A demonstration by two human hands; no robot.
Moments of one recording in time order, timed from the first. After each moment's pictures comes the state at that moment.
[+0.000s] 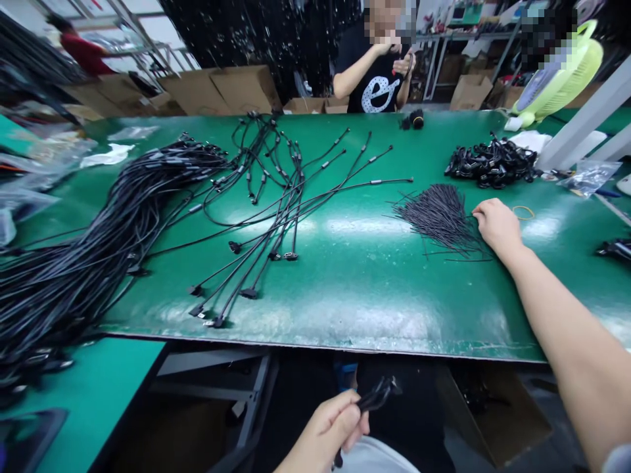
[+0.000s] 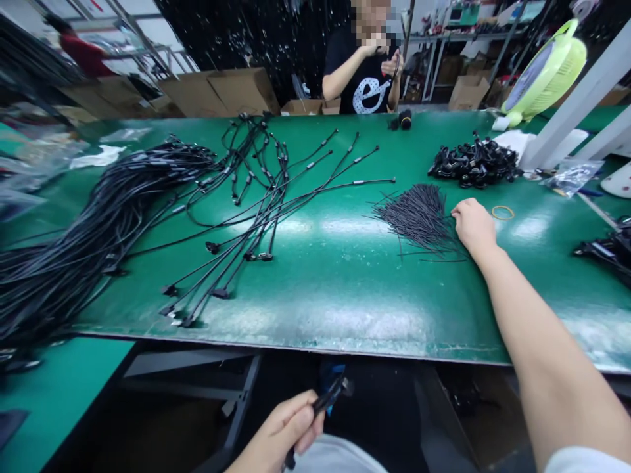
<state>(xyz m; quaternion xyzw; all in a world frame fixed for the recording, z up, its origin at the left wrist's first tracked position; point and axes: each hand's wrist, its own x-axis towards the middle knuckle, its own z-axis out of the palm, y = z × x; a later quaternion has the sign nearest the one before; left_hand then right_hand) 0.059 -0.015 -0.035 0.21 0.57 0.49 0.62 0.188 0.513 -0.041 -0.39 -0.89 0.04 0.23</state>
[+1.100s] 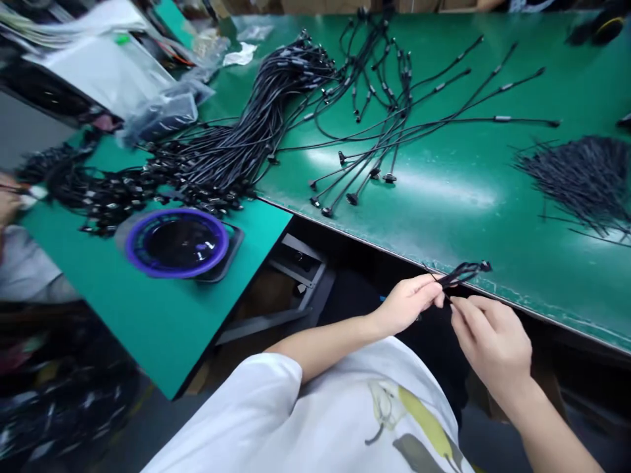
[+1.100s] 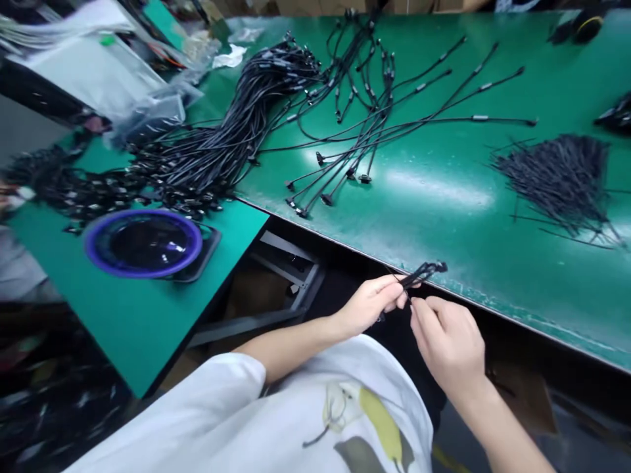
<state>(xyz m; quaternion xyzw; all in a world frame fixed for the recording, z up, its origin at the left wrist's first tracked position) 0.051 -0.006 -0.023 0.25 0.54 0.65 0.48 0.194 0.110 -0.021 -0.08 -0.96 0.13 0.24</state>
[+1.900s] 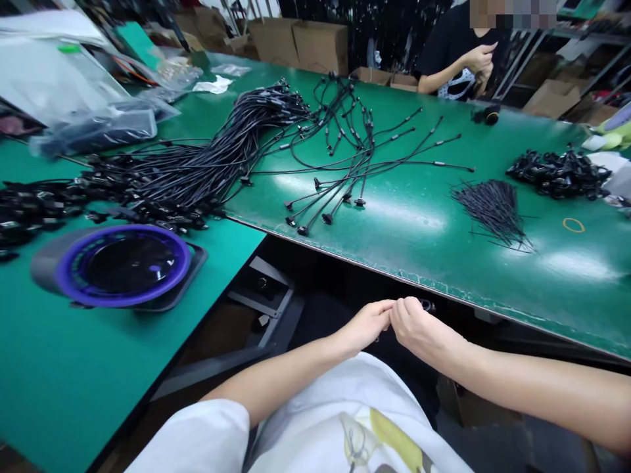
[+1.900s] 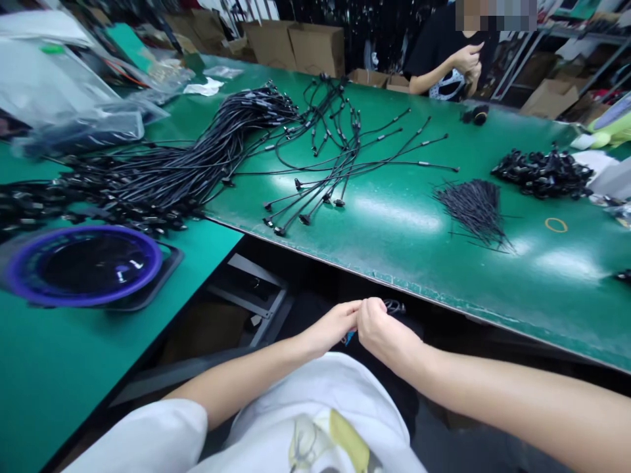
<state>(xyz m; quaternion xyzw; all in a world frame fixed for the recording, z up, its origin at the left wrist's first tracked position) 0.060 -0.037 -0.031 0.22 0.57 0.58 0.54 0.160 0.076 0.038 0.23 -0.90 -0.36 -0.05</state>
